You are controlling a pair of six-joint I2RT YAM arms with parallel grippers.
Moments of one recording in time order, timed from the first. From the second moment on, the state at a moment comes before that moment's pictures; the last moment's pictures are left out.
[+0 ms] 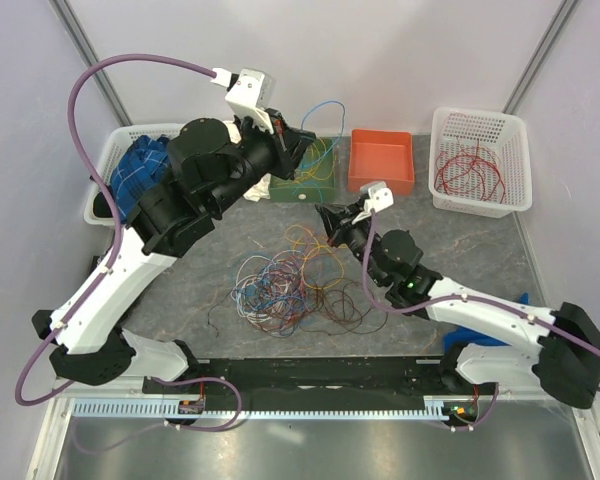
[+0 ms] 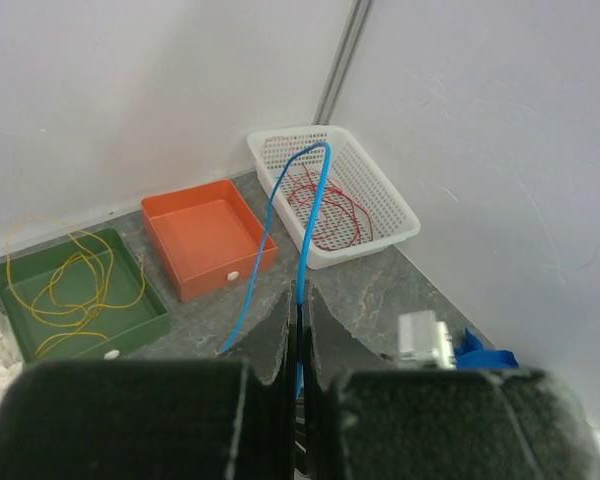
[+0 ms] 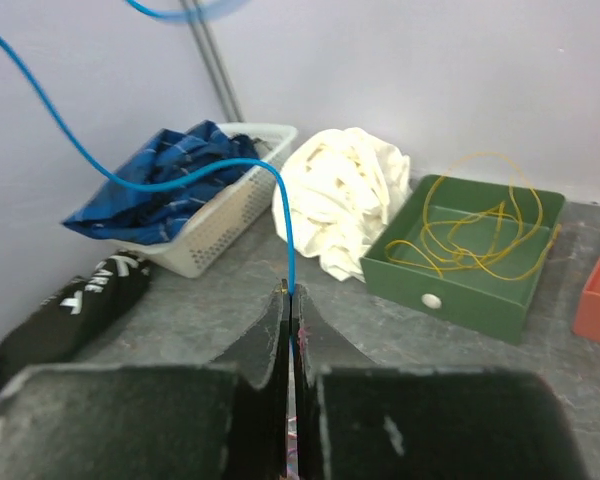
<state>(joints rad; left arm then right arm) -0.88 1.35 1.86 -0.48 -0.20 -0.26 0.91 1.20 0.71 0.68 0.34 0.19</state>
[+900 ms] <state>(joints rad) -0.64 1.38 1.35 -0.41 -0.17 -0.46 0.95 1.10 1.49 -0.14 0.53 0.12</state>
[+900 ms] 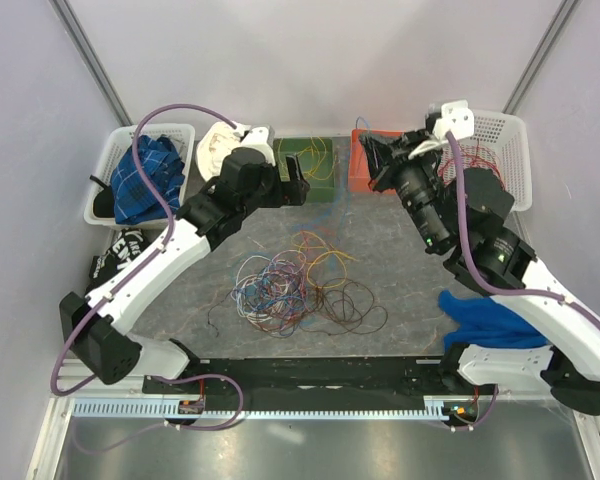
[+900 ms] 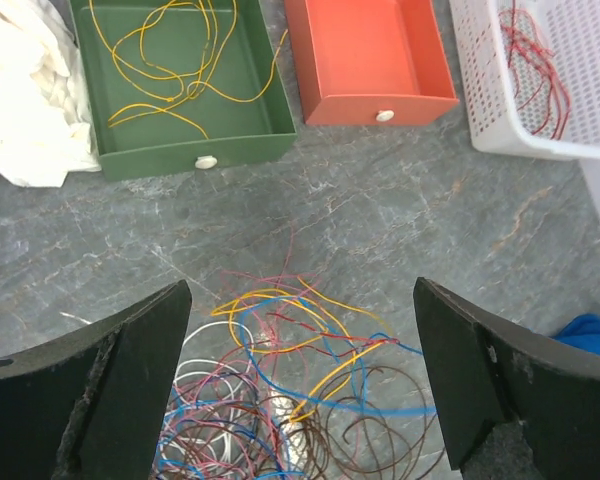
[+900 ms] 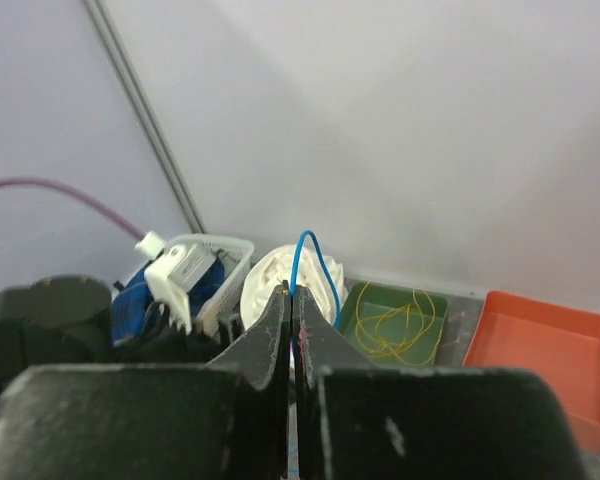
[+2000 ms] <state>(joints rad) -0.64 0.95 0.73 -0.11 -0.26 -0.82 0.93 1.43 2.08 0.14 0.78 -0.28</state>
